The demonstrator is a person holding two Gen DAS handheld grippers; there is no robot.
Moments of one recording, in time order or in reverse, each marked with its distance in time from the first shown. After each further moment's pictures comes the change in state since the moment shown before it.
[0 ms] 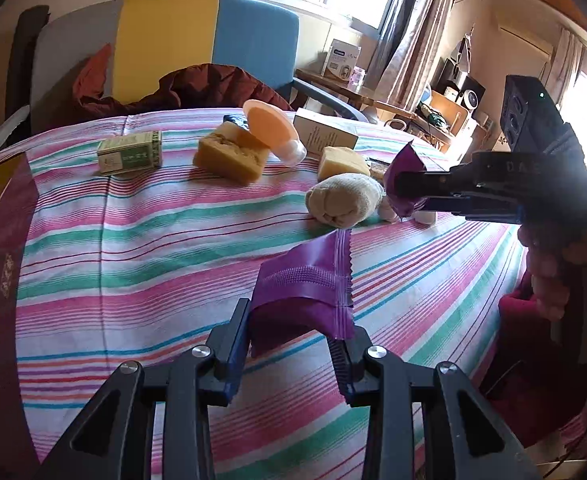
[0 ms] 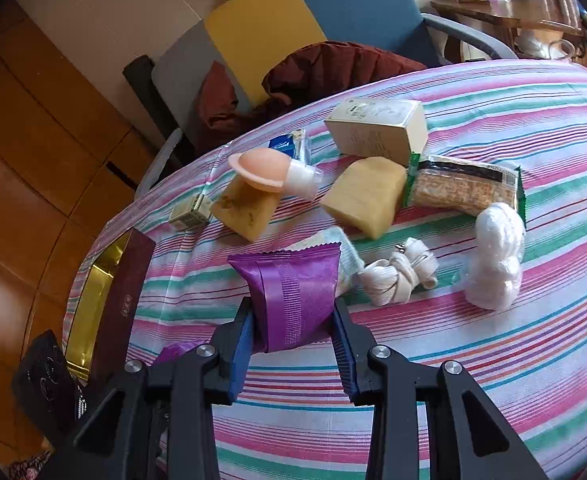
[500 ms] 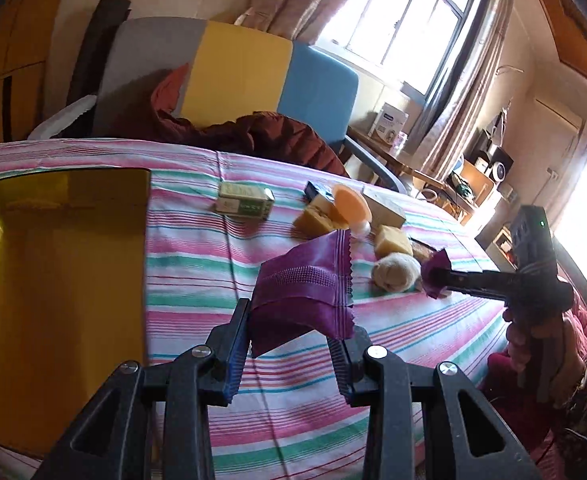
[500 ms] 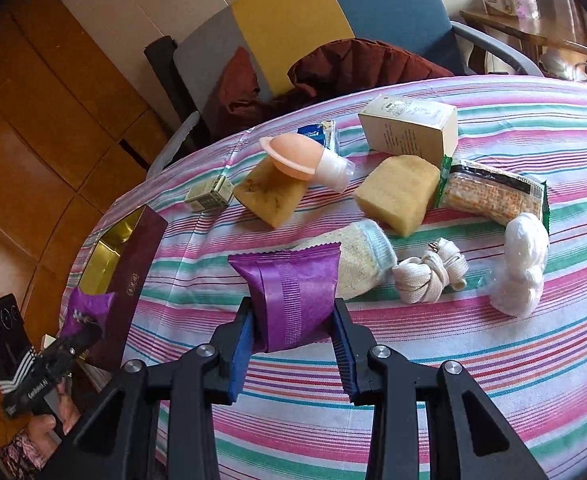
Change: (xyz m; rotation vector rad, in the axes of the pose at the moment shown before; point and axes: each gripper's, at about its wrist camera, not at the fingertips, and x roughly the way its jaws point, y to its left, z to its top) left arm -0.090 0.085 0.012 -0.200 -0.164 0.065; right arm 0.005 0.019 -0.005 -0.089 0.006 0.028
